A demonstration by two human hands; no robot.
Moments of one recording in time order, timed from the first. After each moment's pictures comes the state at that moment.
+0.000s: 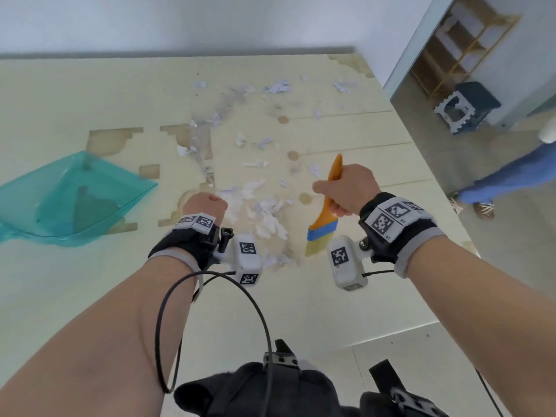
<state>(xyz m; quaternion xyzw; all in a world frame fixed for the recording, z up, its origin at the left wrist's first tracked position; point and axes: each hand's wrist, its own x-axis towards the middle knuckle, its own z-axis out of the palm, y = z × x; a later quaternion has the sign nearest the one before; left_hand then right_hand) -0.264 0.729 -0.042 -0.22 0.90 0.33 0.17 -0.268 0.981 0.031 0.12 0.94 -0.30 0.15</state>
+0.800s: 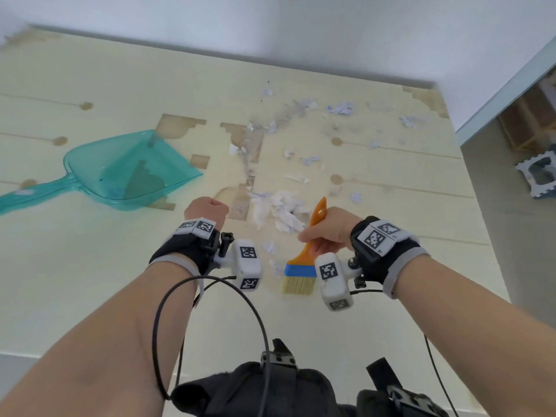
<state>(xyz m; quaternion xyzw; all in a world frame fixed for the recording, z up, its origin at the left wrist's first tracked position) -0.242 0.701 -0.039 -0.40 0.84 0.34 0.11 -0.296 0.935 -0.002 0.02 0.85 -0.30 0.44</state>
